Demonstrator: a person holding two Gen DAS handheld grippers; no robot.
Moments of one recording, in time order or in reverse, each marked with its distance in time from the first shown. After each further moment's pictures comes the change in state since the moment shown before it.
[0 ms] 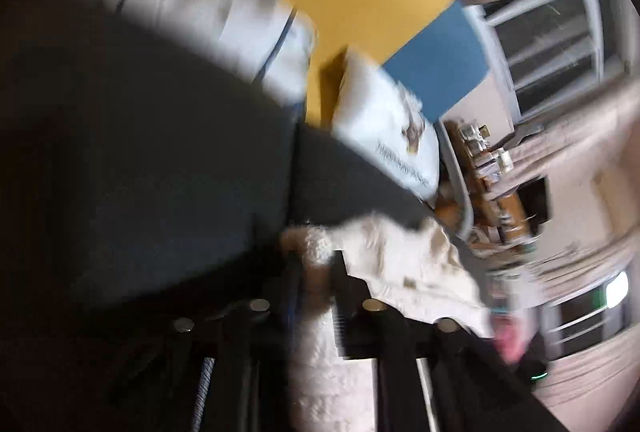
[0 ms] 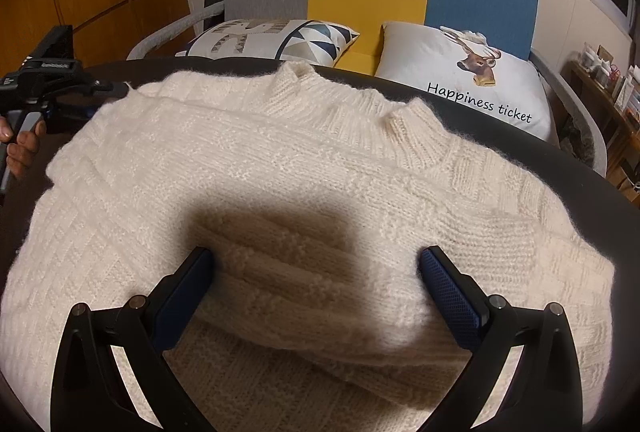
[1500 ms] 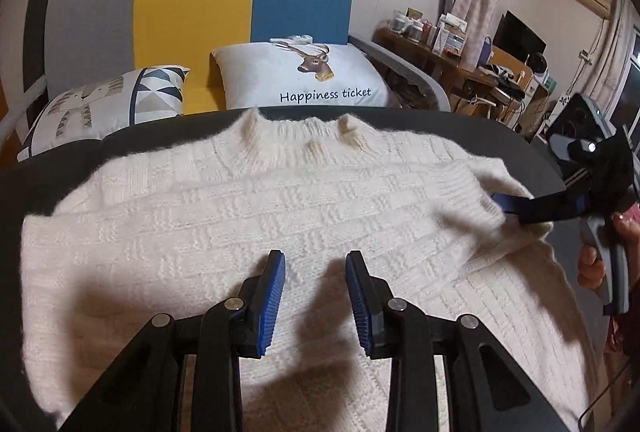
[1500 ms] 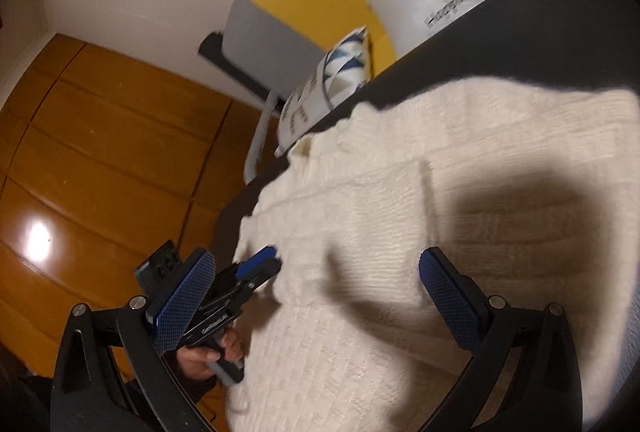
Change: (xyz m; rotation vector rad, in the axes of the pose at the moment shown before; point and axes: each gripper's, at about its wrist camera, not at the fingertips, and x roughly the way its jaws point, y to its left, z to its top) left arm 0.055 -0.193 -0.115 0.549 -0.007 0.104; right arm -0.024 -0.164 -0.037 0.661 -0.044 0.745
